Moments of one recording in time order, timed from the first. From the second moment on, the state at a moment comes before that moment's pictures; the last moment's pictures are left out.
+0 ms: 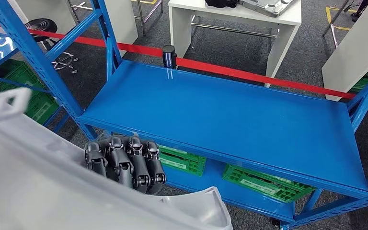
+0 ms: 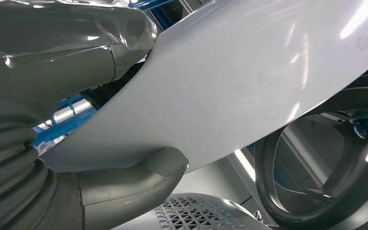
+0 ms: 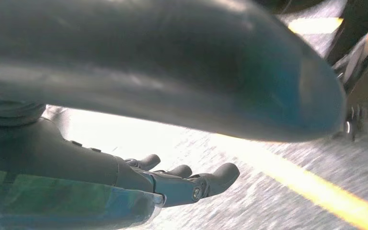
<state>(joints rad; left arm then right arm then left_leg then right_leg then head) -0.47 0.03 -0.73 -1.91 0.31 -0.45 -0.51 -0.04 -0.23 0.34 -0.04 -0.13 0.32 0.04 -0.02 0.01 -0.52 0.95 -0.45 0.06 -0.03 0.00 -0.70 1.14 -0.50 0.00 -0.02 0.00</state>
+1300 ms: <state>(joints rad) -0.38 0.05 -0.65 -1.89 0.31 -0.54 -0.56 -0.05 -0.22 0.50 -0.01 -0.24 0.37 -0.26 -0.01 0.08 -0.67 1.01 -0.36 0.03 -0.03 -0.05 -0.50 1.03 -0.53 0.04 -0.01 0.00</state>
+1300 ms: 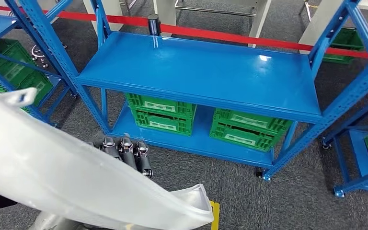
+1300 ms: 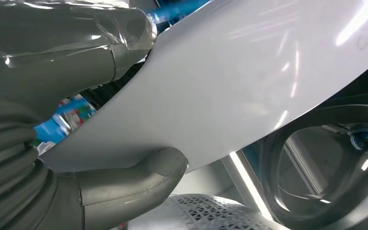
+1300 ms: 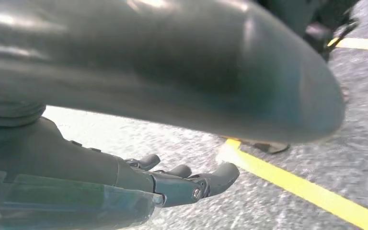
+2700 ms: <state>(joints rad) -0.43 0.06 -0.73 -1.83 0.30 -0.50 -0.55 -0.02 -0.21 0.54 -0.11 -0.26 0.33 -0.16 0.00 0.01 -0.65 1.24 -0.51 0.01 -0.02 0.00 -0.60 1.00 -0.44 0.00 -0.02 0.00</state>
